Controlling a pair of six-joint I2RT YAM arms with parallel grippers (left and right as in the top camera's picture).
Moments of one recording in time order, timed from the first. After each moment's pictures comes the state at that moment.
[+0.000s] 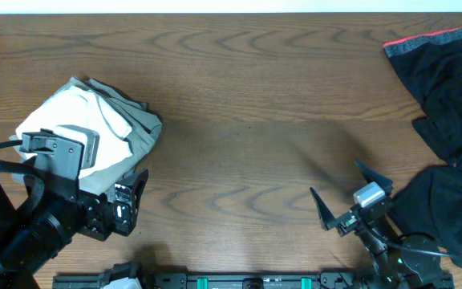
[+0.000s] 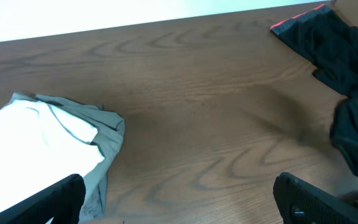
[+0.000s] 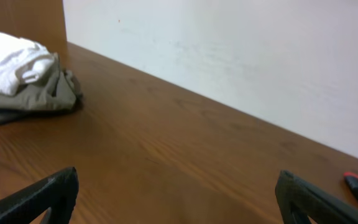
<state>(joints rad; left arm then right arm) 0.23 0.99 1.85 -1.62 0.54 0.28 0.33 0.02 0.26 -0.33 -0.18 -0.12</state>
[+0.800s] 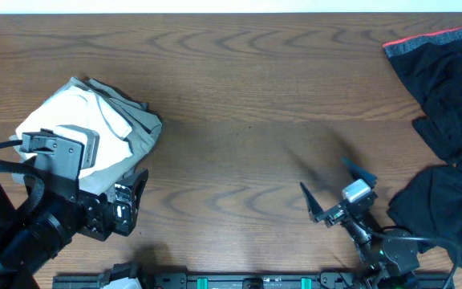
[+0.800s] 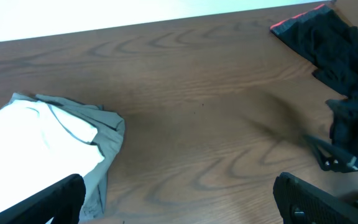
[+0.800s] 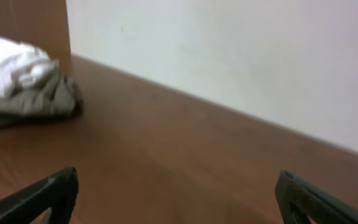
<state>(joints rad) 0.23 1.00 1.85 -1.62 0.54 0.28 0.33 0.02 0.01 -0.02 -0.21 -0.08</state>
